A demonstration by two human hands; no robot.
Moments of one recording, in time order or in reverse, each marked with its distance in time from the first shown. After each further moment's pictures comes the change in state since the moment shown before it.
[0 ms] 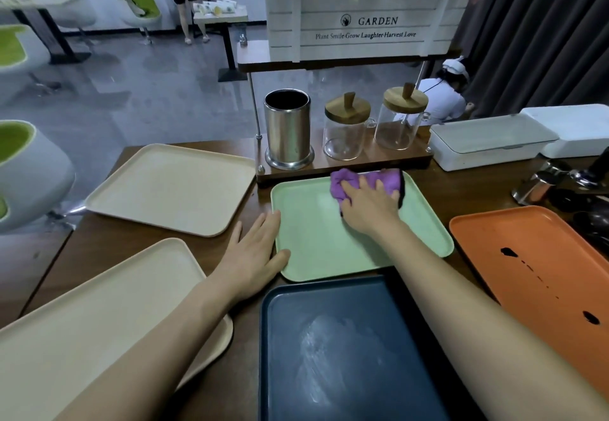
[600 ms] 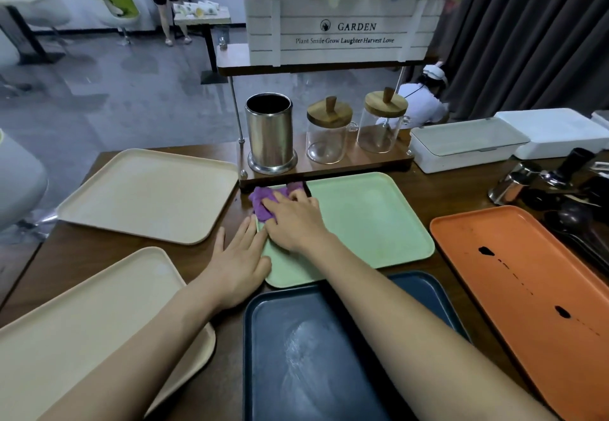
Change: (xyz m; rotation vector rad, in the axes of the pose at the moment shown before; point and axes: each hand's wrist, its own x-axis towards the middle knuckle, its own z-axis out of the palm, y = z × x) left_hand 0.004 0.006 -0.003 0.083 -0.109 0.001; right_hand -0.024 -0.092 0.008 0.046 0.090 -0.370
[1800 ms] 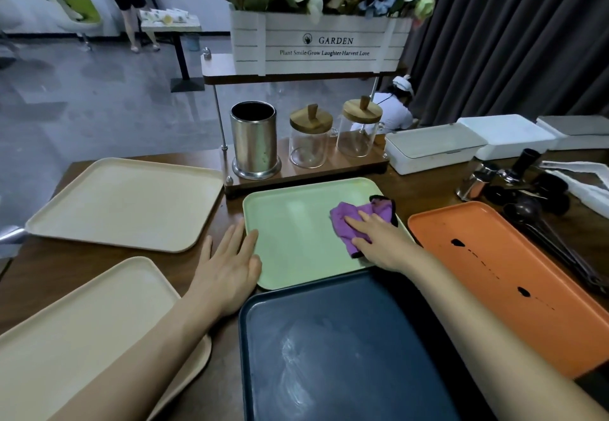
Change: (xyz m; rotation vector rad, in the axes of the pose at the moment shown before) left_hand -0.002 0.001 0.012 0.056 0.143 -0.042; right_hand -0.119 0.117 -0.049 0.103 -0.222 0.284
